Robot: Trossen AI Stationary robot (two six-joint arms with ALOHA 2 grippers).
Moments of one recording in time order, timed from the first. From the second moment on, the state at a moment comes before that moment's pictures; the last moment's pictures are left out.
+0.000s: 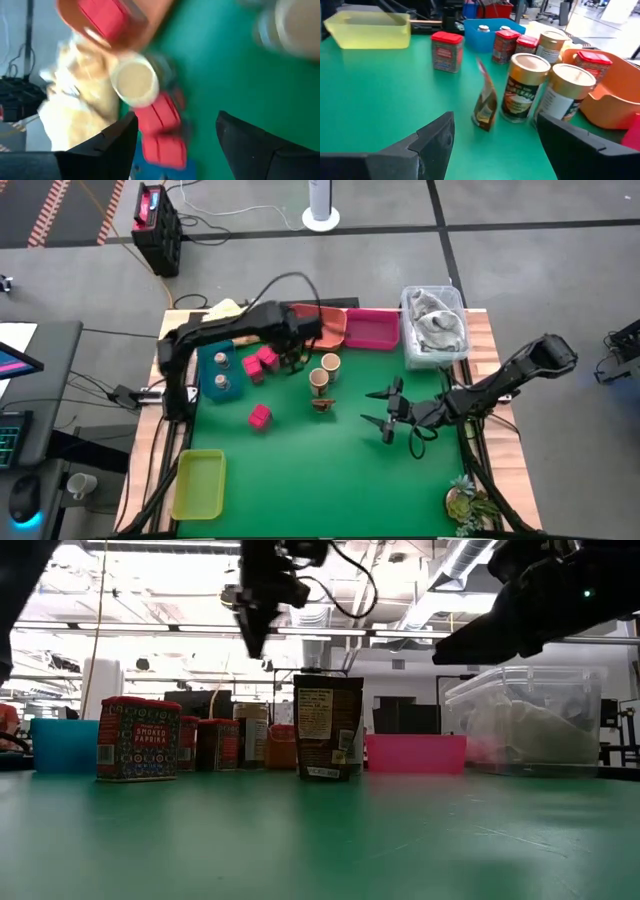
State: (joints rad) left arm 0.25 1.86 1.88 -1.49 -0.34 -0.15; right arm 0.38 1.20 0.36 0.51 0.63 0.11
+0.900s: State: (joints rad) left arm -0.18 1.51 1.32 -1.27 -0.14 -0.86; right arm 0.38 1.20 0.36 0.51 0.66 0.11
